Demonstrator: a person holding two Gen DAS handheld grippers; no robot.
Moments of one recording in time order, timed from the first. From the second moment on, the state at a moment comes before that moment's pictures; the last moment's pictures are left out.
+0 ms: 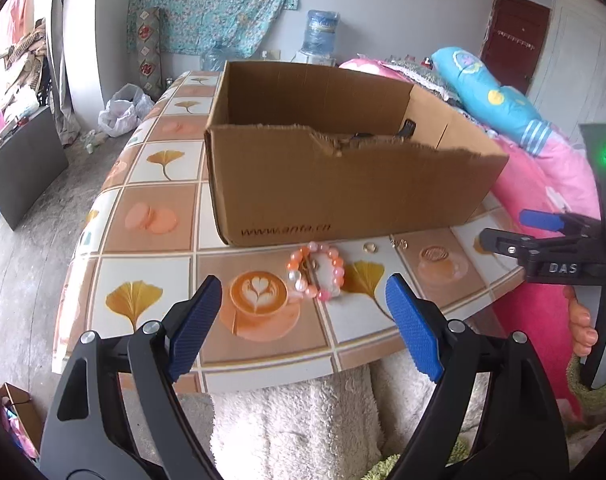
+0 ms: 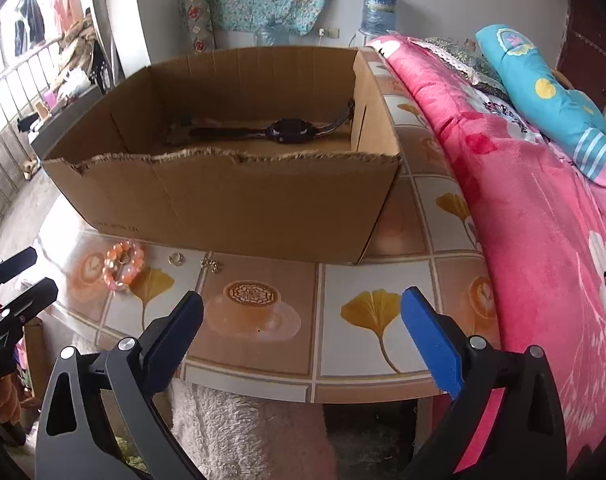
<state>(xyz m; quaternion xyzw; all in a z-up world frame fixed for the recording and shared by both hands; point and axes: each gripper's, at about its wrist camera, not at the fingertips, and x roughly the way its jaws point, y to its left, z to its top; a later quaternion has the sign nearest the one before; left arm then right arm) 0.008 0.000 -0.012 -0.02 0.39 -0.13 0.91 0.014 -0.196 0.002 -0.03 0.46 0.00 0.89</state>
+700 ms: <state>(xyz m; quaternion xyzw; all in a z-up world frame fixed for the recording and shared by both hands) 0.029 -0.067 -0.049 0.13 0.40 -0.18 0.89 0.051 -0.194 -0.049 -0.01 0.51 0.00 0.86</state>
